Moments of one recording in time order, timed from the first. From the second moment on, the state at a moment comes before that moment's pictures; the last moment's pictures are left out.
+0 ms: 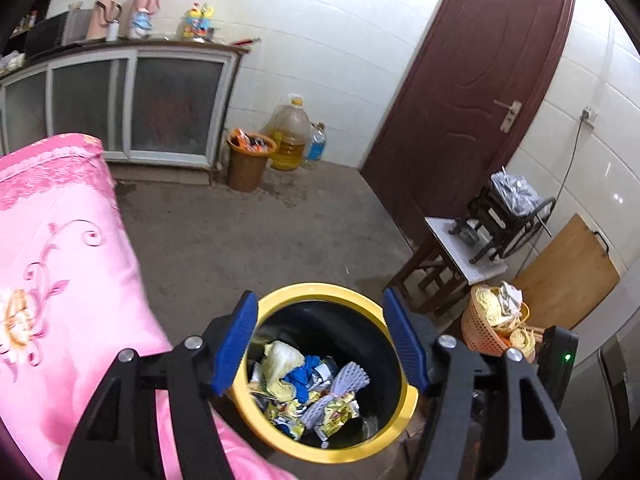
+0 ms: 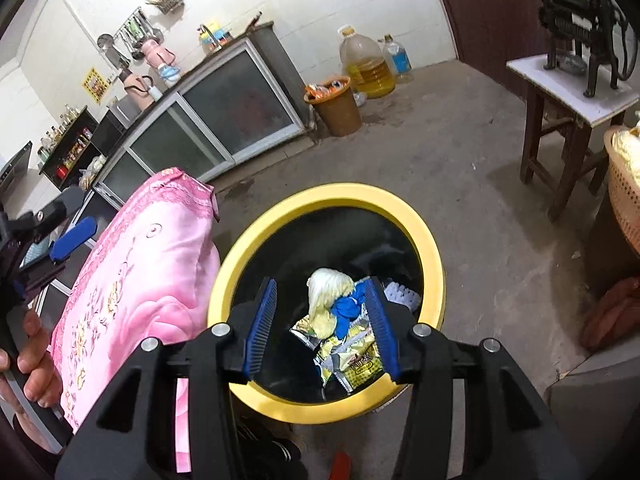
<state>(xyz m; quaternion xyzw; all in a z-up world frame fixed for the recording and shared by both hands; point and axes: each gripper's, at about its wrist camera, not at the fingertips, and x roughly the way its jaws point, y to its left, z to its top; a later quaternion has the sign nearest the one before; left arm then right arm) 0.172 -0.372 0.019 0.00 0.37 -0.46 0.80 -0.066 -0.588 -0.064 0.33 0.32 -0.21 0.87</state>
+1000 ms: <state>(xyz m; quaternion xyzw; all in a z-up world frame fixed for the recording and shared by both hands) 0.023 0.001 0.042 -0.02 0.20 -0.12 0.97 -0.037 -0.292 0.040 0.11 0.13 -0.14 0.98</state>
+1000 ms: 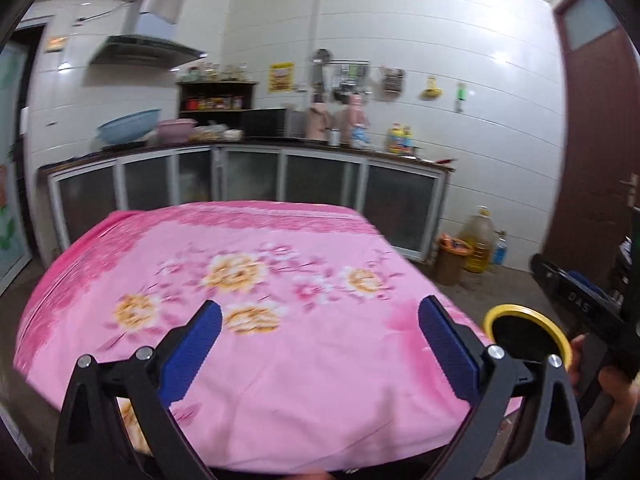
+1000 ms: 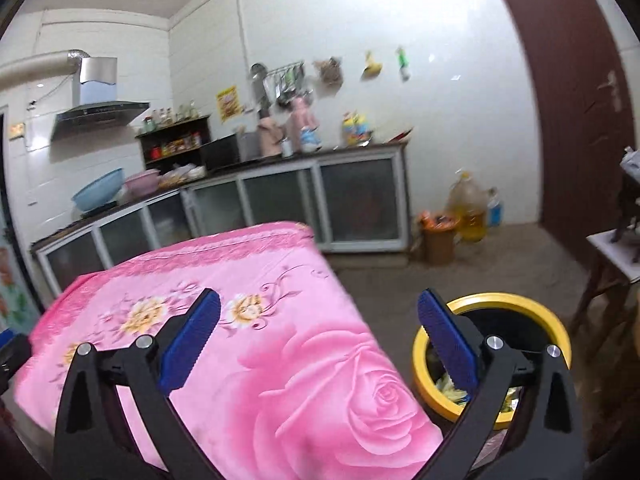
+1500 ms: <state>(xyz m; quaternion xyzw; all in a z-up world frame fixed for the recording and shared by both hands) 0.003 0.037 -0.001 -0.04 0.24 0.00 0.97 -0.054 -0.246 0.000 0.06 0.17 -0.12 0.98</state>
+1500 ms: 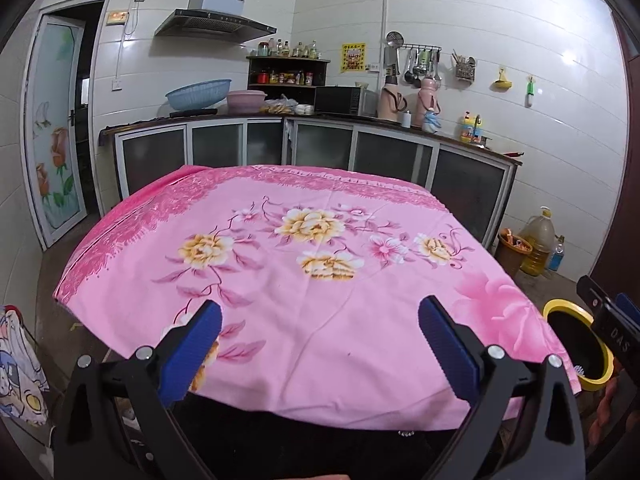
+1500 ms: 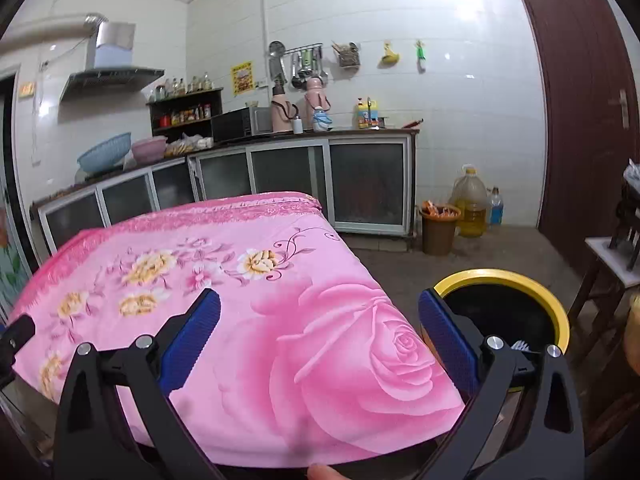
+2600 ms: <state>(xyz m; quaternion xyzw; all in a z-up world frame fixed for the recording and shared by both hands) 0.006 0.043 -0.019 -0.07 0.28 -0.01 0.96 -0.048 -0.217 -0.031 0.01 0.20 -0.12 0.97</state>
